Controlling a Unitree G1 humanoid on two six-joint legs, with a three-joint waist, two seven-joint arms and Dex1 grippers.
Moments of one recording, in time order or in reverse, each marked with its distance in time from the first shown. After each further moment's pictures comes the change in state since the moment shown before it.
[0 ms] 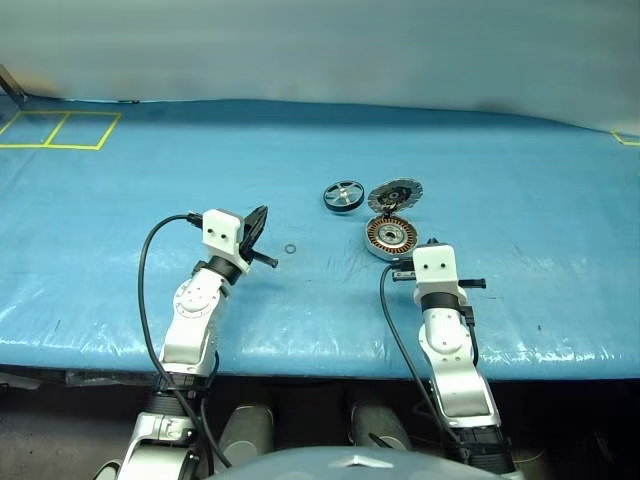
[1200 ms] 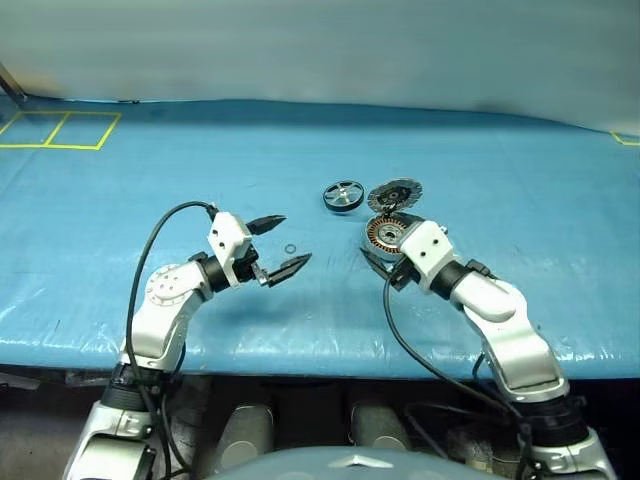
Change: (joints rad) left arm -0.045 0.271 -0.101 -0.104 -0.205 0.126 -0.542; right arm -0.200 -0.498 0.086 -0.140 0.320 0.120 0.799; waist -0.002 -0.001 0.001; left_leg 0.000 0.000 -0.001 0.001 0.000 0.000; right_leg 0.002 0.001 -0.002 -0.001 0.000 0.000
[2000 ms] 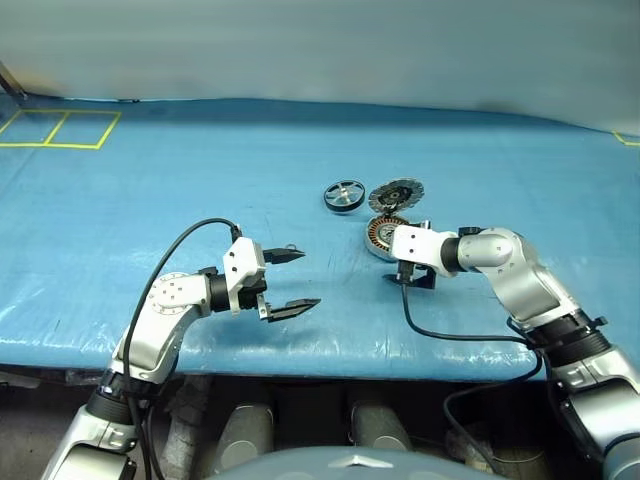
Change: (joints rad) left arm 0.060 0.081 -0.073 -0.083 0.001 0.057 -0.109; right arm -0.337 -0.182 0.207 0.445 -0.157 -0.130 0.357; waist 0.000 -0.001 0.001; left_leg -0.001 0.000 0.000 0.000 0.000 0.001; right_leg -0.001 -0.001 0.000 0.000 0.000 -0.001
